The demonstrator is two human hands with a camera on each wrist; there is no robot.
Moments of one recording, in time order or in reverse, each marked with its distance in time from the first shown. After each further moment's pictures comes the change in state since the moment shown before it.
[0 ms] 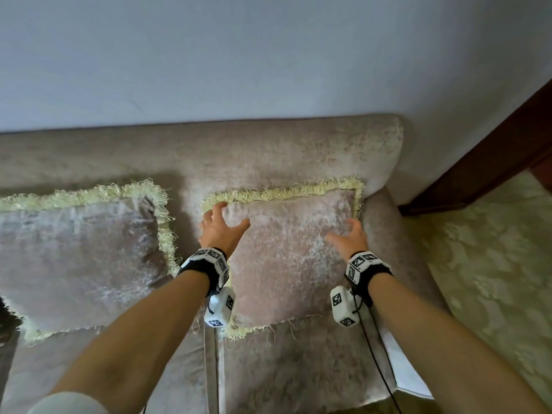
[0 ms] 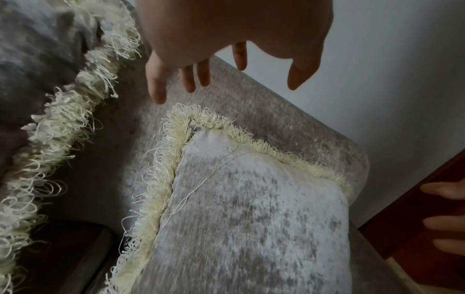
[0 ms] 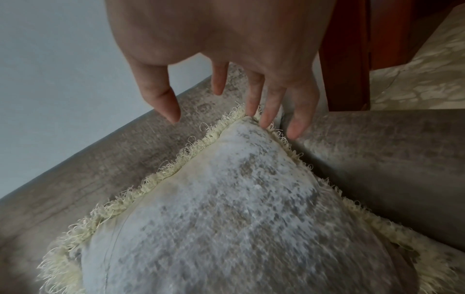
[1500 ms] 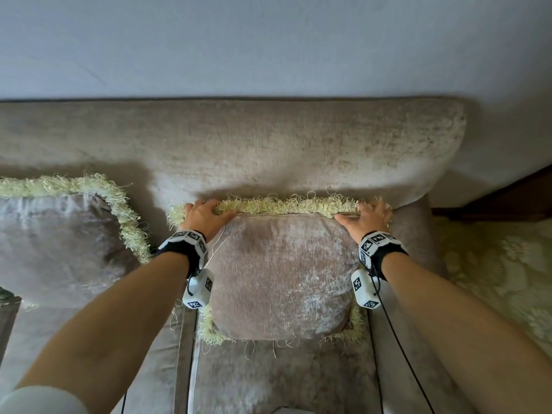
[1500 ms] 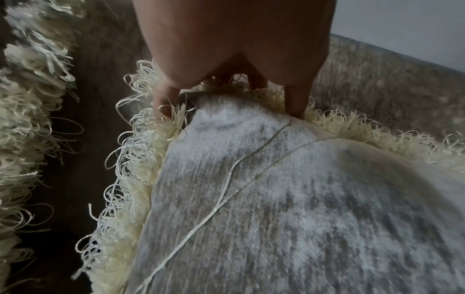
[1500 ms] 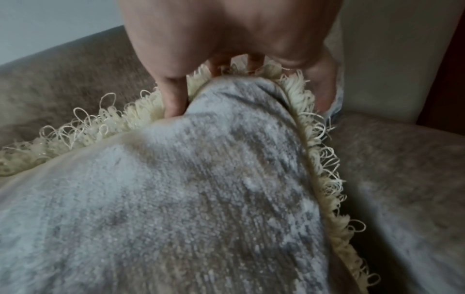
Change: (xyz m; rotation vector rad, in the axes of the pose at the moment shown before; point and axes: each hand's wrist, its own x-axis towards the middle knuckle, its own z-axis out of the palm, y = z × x) left_hand 0.104 0.015 0.067 0.378 -0.123 -0.179; right_hand 0.203 -0.017 -0.013 -0.640 -0.181 -0.177
